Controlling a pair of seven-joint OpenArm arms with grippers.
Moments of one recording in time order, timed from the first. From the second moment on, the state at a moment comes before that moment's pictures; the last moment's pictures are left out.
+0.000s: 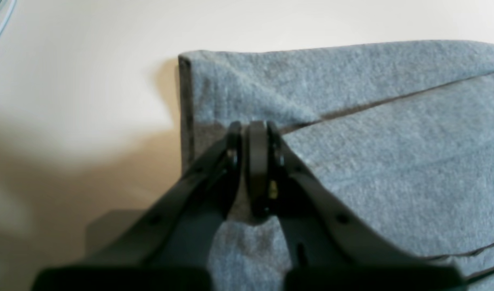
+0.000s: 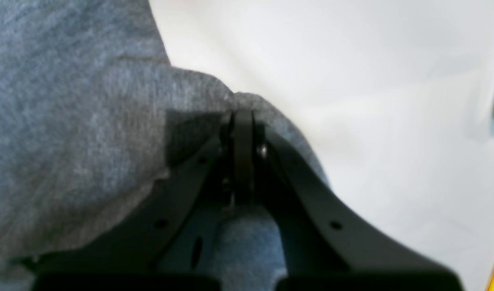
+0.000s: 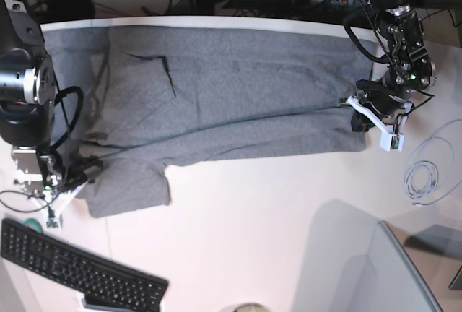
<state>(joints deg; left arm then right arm) 4.0 -10.3 -27.5 74.8 -8.3 -33.1 31.8 36.3 13.7 3.1 19.2 -7.0 4.0 -20.7</state>
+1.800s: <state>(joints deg) 5.1 -12.5 -27.3 78.8 -8.1 -33.2 32.1 -0.9 9.0 20.2 93.3 -6.8 24.7 -57.8</state>
